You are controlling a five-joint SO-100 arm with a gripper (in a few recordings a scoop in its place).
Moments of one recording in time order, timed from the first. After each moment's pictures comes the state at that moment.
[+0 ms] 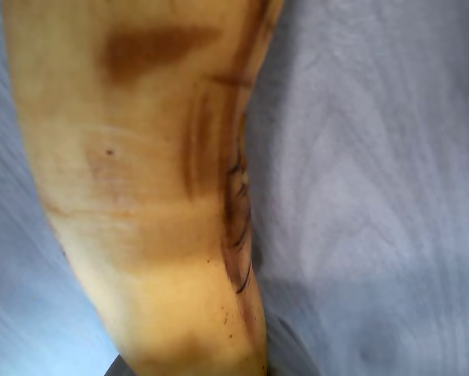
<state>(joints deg) -37.4 72.9 85.3 65.4 14.8</state>
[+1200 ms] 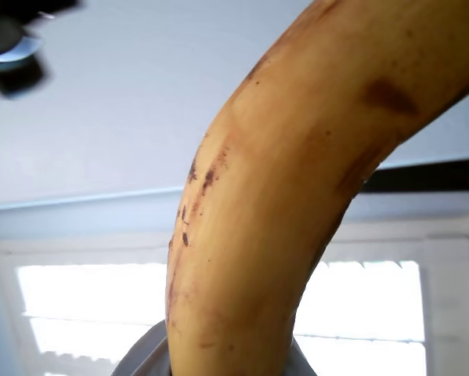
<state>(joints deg) -28.4 146.6 85.4 39.3 15.1</state>
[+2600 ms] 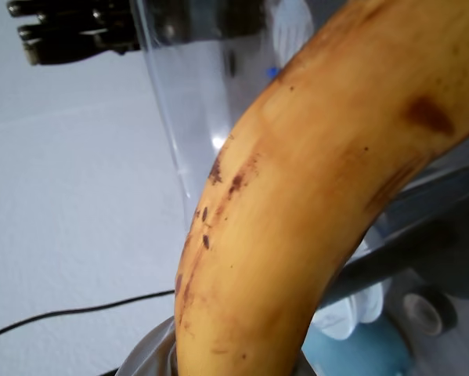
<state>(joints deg) 5.3 120.4 103.2 31.6 13.4</state>
